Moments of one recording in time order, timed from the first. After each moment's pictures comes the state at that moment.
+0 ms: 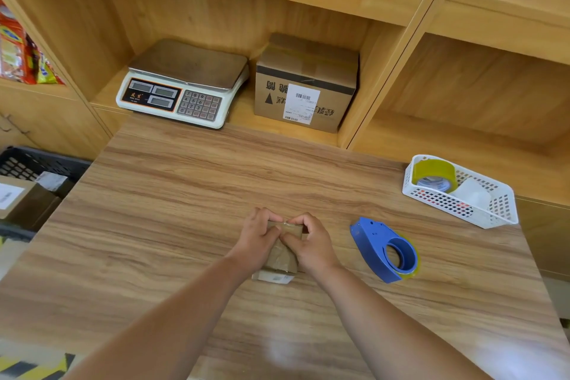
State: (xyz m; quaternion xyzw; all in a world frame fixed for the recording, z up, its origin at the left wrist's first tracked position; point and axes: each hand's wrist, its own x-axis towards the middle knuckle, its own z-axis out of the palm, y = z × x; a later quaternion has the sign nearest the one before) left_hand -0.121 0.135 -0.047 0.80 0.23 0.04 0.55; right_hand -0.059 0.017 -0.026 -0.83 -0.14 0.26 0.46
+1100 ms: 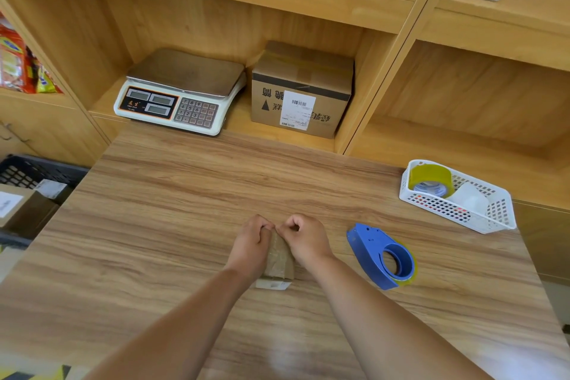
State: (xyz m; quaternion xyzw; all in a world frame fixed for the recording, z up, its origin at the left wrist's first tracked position) left_hand -0.118 0.126 -0.043 0.79 0.29 0.09 0.53; right_hand -0.035 0.030 -0.025 -0.88 -0.16 0.25 0.38
